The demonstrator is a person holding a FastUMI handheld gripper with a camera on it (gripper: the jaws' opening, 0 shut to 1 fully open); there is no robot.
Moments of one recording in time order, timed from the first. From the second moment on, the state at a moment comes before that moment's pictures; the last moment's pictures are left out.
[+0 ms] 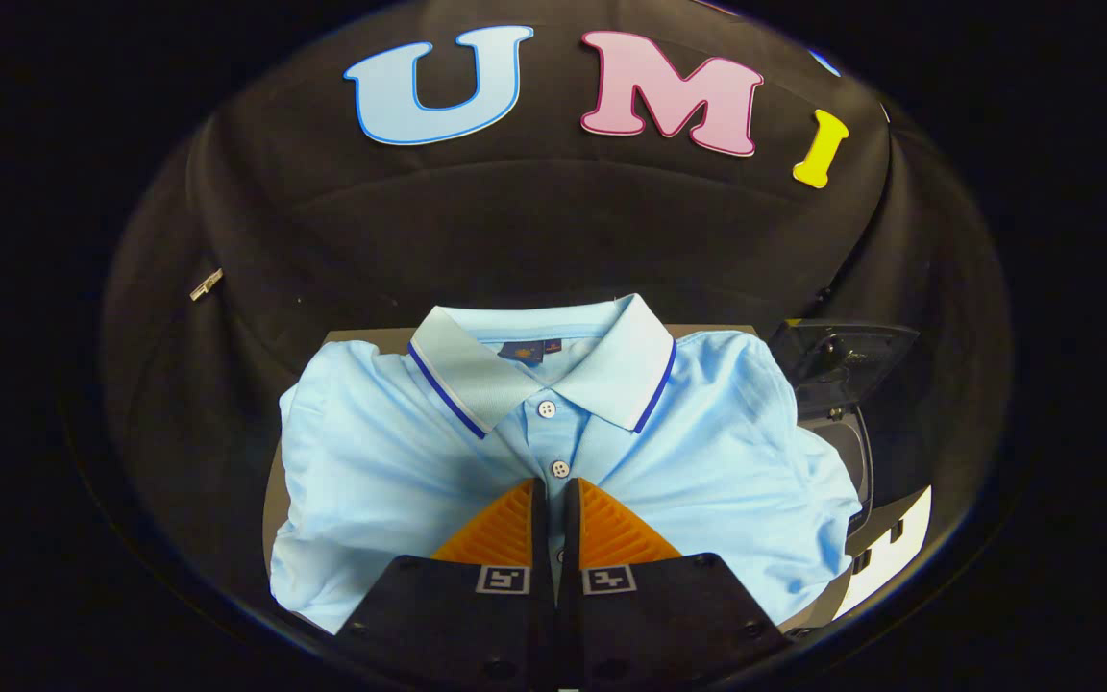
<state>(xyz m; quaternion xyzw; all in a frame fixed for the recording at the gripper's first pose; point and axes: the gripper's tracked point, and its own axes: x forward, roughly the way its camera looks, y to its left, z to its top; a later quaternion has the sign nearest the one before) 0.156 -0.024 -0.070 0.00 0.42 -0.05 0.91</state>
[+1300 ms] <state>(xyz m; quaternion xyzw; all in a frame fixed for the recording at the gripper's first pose) 0.145 -0.055 0.029 0.03 0.20 -0.05 0.98</state>
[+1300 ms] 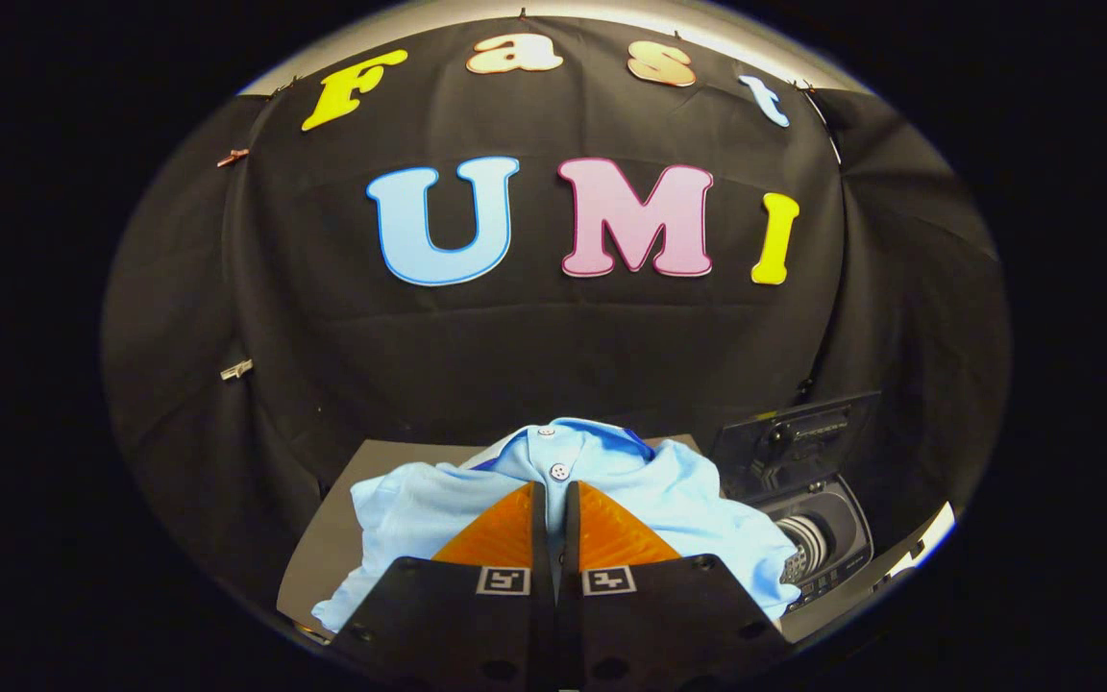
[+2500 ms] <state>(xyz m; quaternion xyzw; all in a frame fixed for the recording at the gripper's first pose) 0.131 -0.200 0.115 0.00 0.10 -0.09 0.99</state>
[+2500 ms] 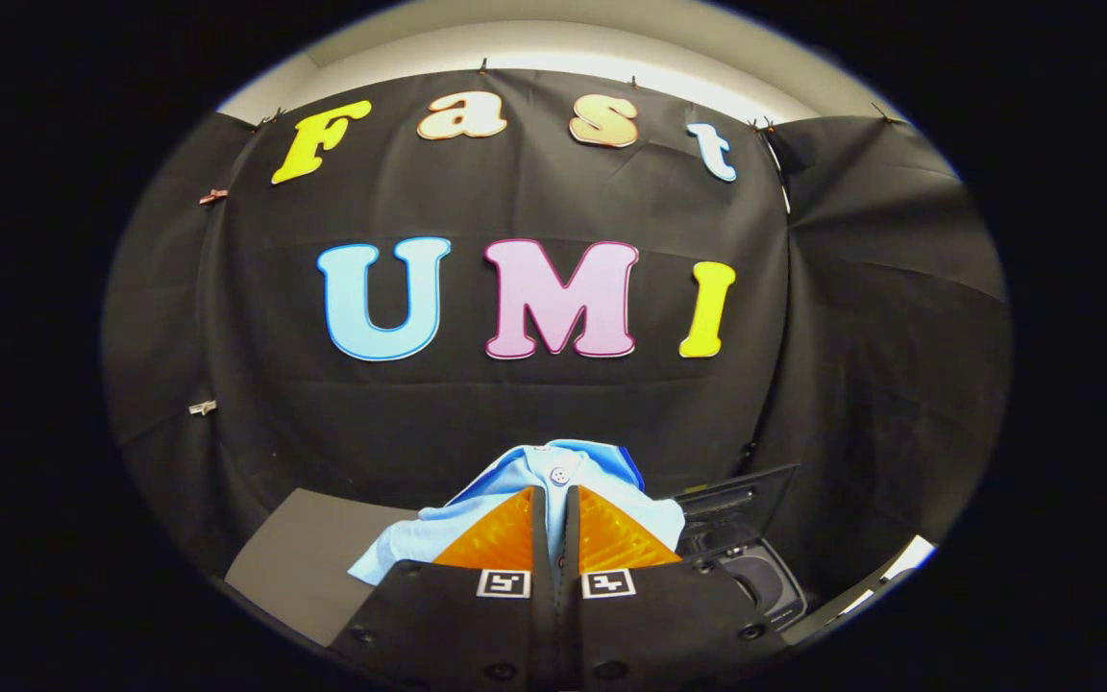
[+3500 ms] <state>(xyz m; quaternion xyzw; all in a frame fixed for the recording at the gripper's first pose) 0.131 -0.394 0.073 -0.04 0.14 -0.16 0.98</state>
